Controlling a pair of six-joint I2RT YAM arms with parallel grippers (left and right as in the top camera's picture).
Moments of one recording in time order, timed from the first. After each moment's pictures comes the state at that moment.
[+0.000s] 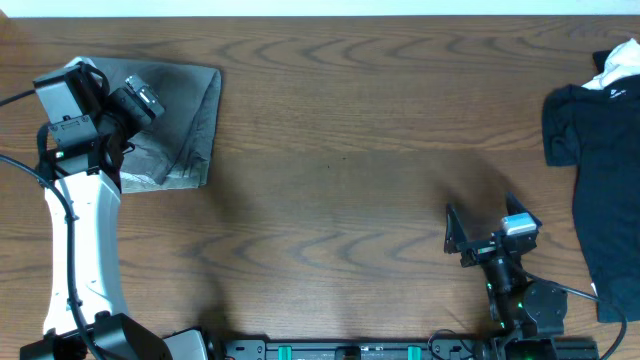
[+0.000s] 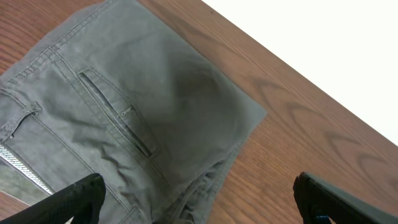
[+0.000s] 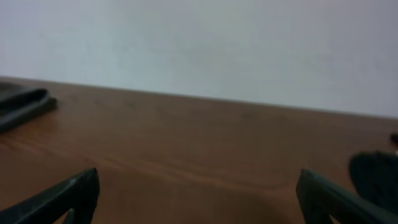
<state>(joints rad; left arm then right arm) 0.31 1.44 1.20 -0.48 0.14 -0.38 0.08 0.01 0.01 -0.01 -0.14 0.02</state>
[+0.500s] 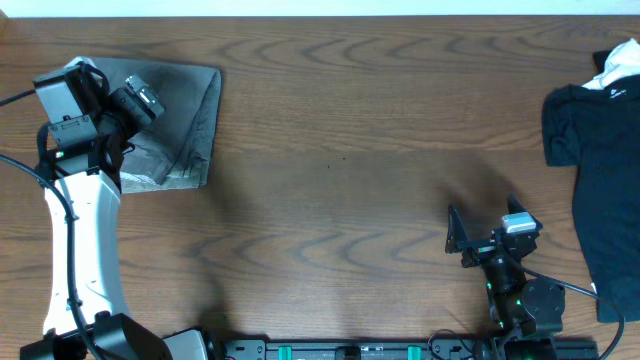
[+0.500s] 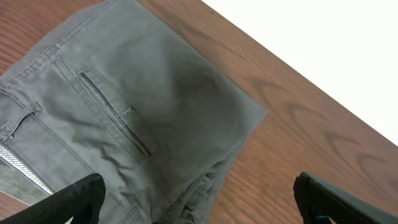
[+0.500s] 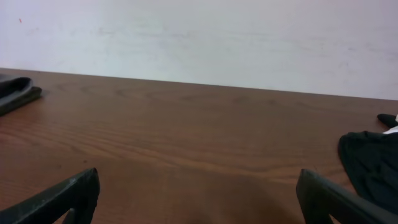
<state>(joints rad) 0.31 1.44 1.20 -0.48 0.14 -0.38 0.08 0.01 0.01 -0.06 -0.10 0.02</state>
